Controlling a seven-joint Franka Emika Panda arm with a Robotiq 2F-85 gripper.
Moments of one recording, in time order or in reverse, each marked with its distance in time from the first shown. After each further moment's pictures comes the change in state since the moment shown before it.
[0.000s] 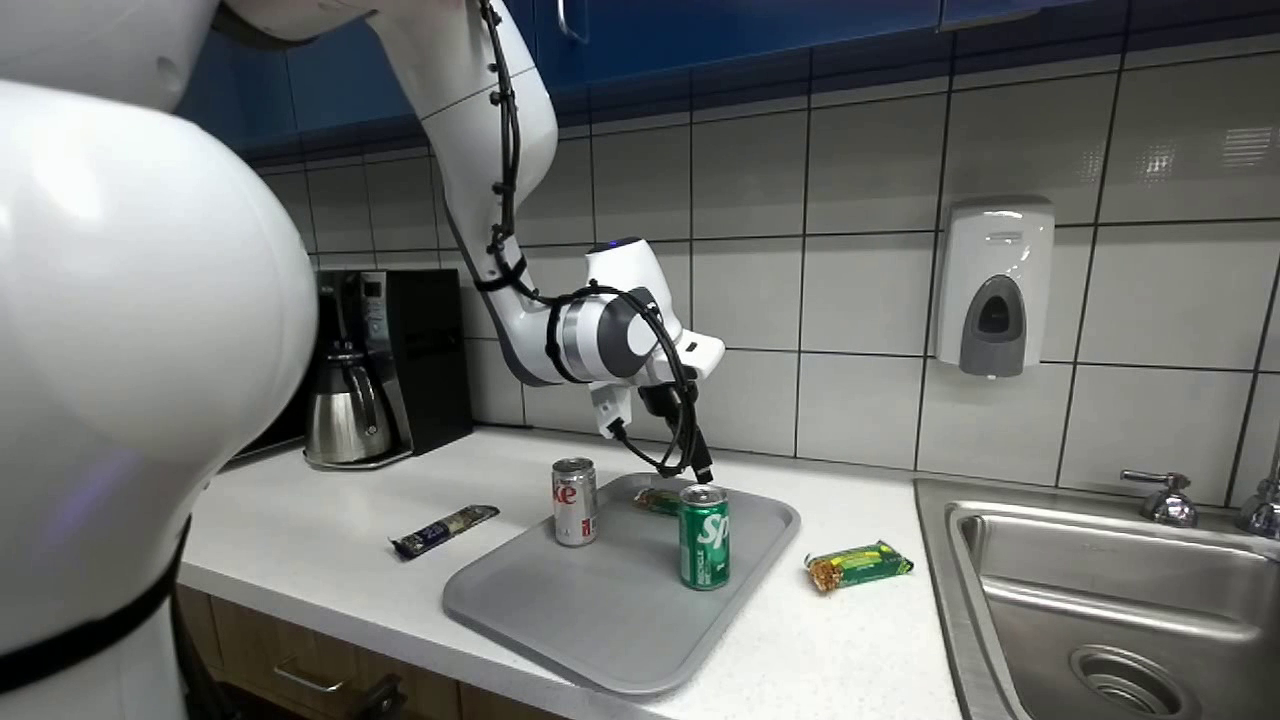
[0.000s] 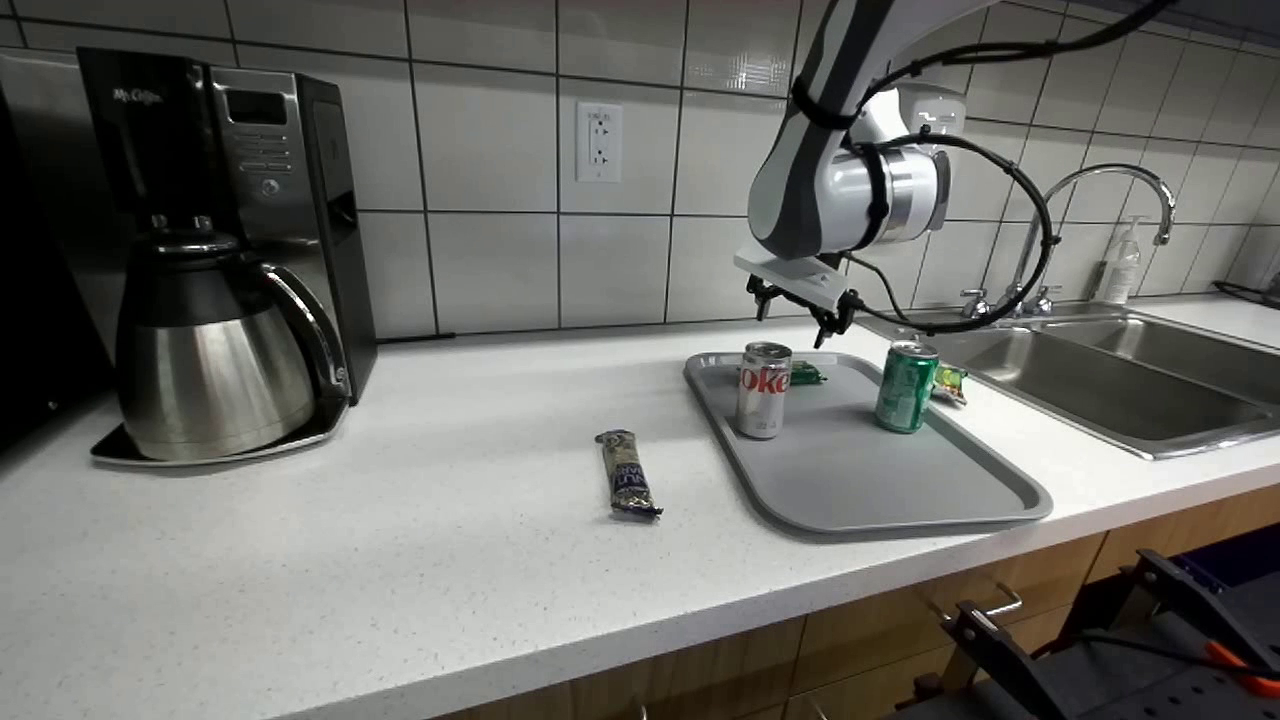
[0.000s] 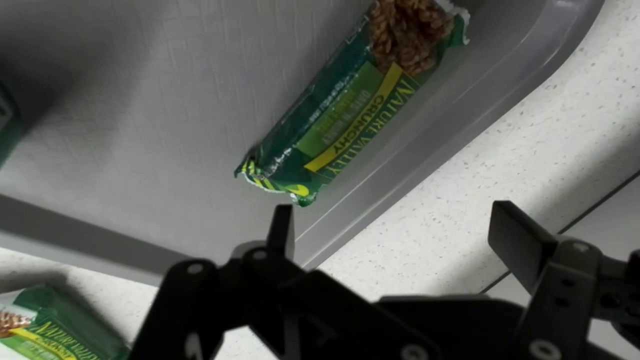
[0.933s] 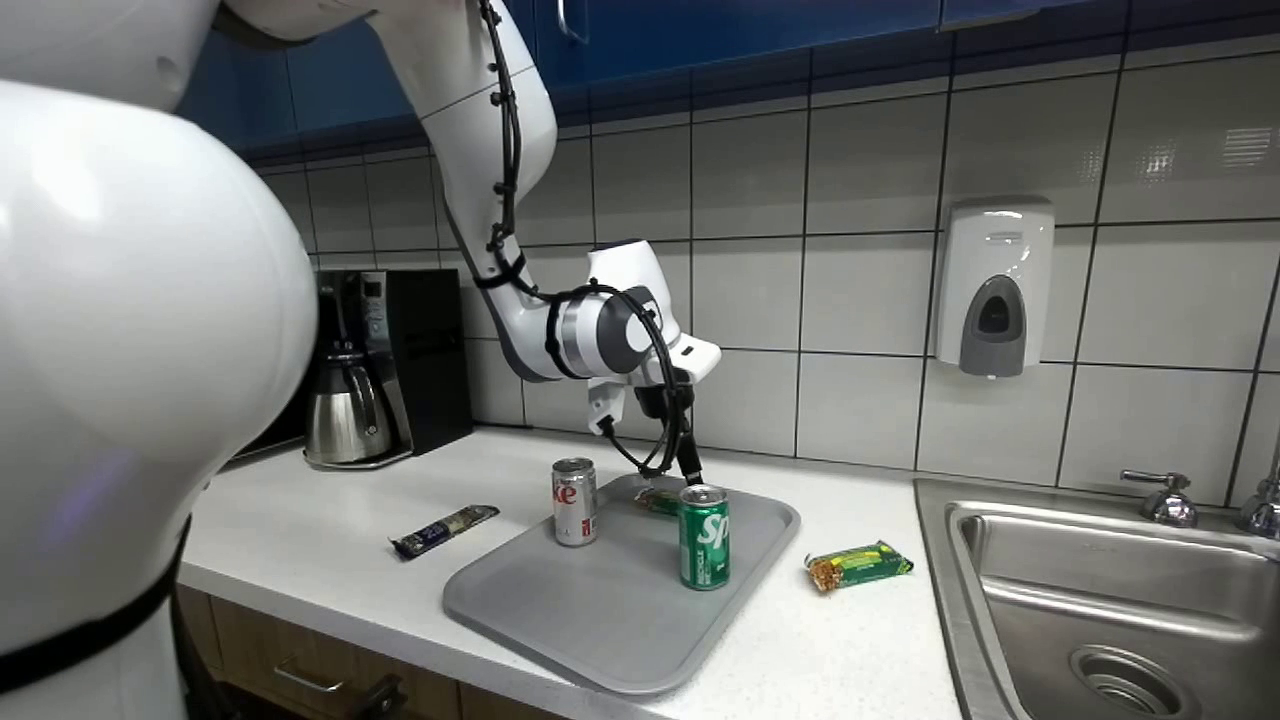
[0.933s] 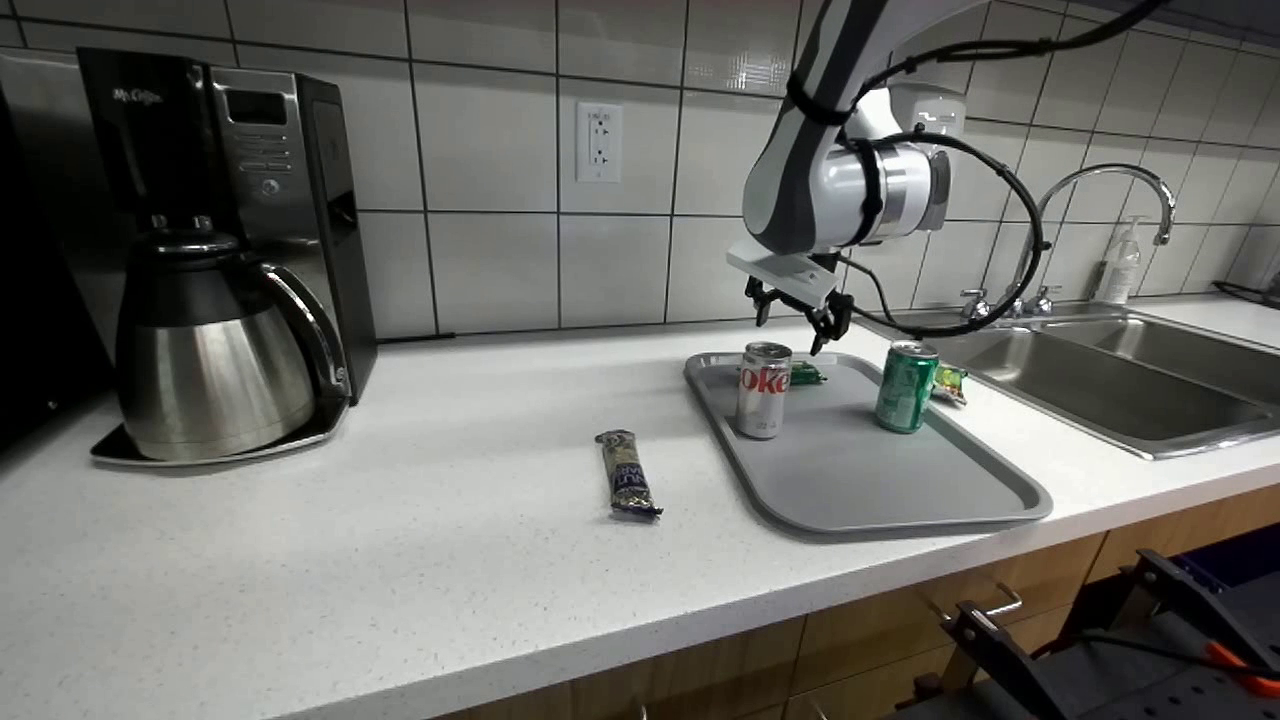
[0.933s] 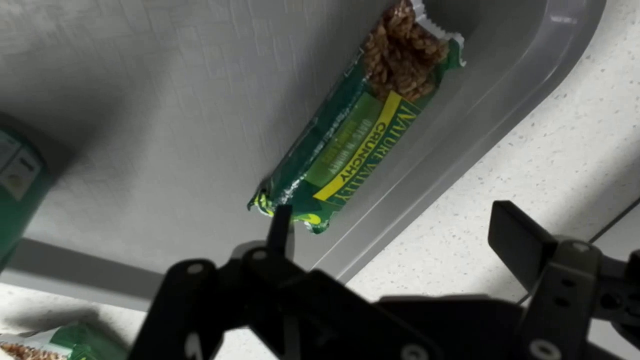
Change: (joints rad) arm -0.002 0.000 0.008 0.018 0.000 -0.075 0.088
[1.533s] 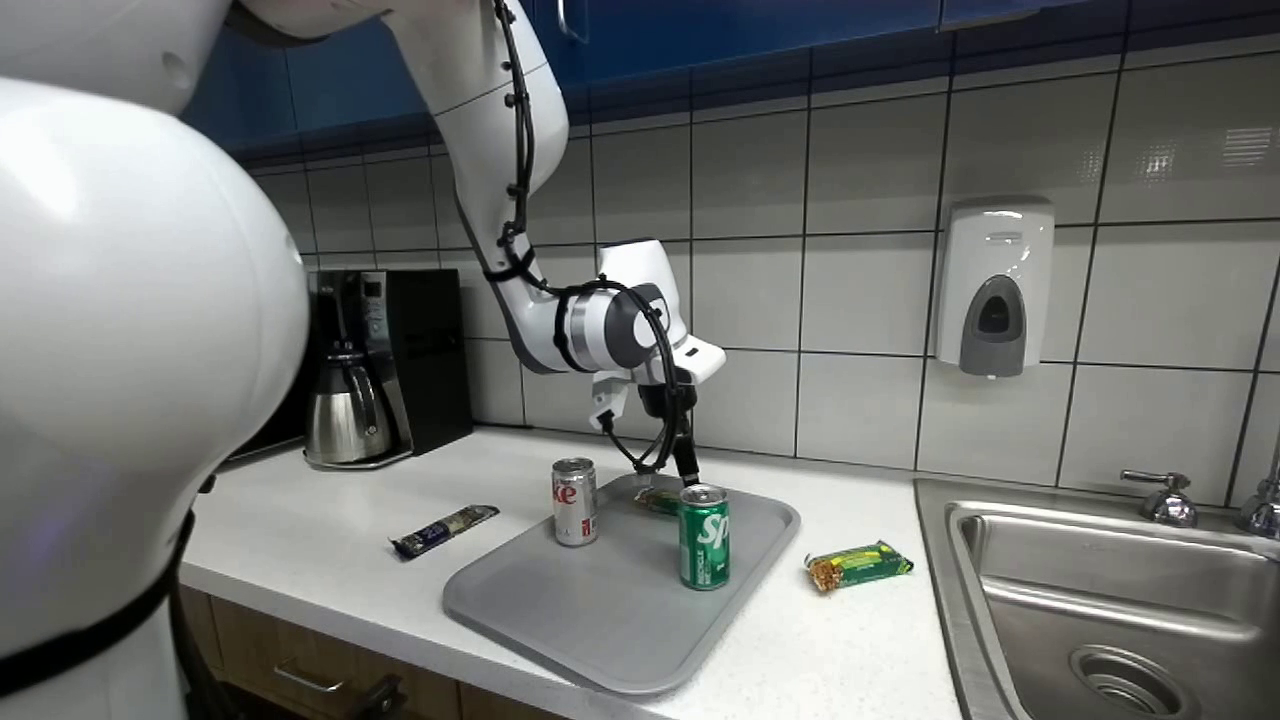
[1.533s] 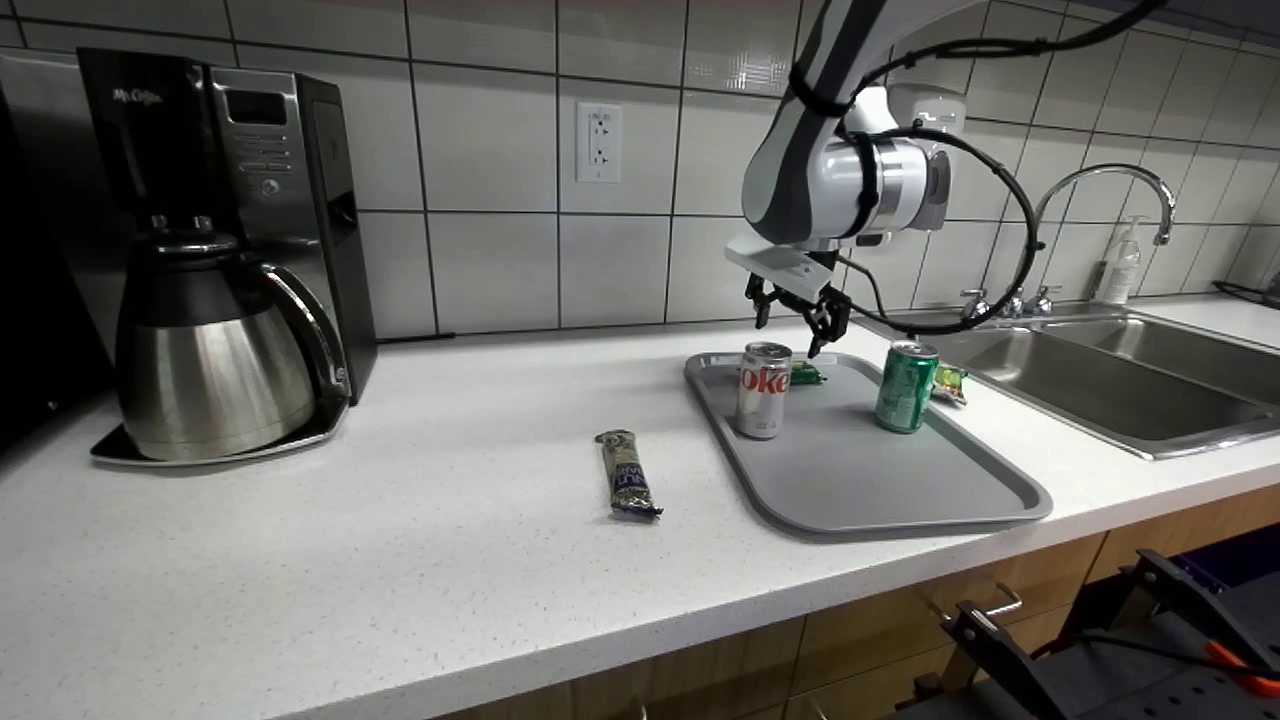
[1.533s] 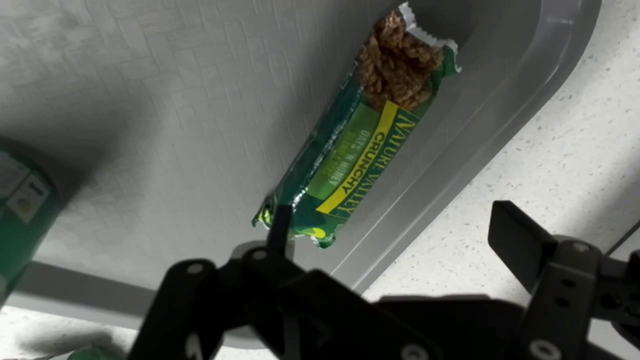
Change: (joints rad) arm -0.067 -0.003 0.058 0.037 -0.001 -0.072 0.033
